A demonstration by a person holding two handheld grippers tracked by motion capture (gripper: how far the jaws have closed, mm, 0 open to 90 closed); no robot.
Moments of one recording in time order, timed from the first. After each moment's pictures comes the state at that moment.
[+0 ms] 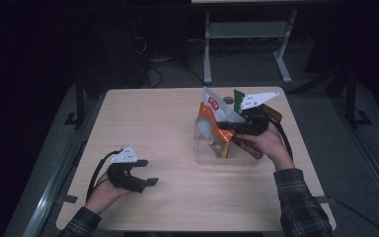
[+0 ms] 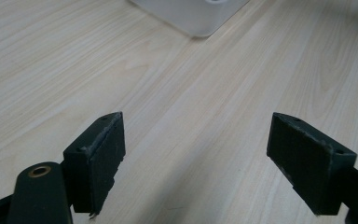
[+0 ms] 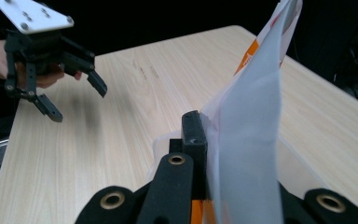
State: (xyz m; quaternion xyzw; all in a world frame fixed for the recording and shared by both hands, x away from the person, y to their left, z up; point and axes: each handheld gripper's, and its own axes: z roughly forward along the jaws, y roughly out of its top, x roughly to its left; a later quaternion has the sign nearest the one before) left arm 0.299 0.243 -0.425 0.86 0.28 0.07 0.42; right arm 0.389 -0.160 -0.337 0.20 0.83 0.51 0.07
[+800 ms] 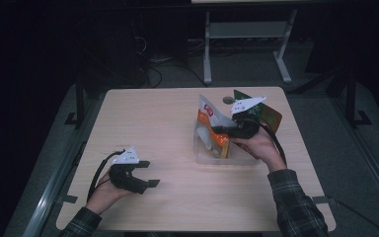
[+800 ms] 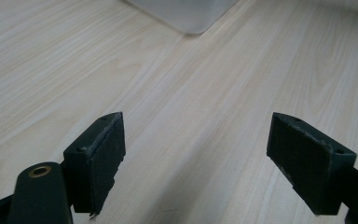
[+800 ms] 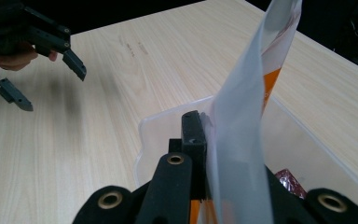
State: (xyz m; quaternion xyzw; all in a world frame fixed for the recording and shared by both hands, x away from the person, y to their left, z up) left arm 0.298 0.239 -0.427 0.87 0.27 0.06 0.42; right arm 0.397 -0.142 -0.361 0.23 0.85 0.48 0.07
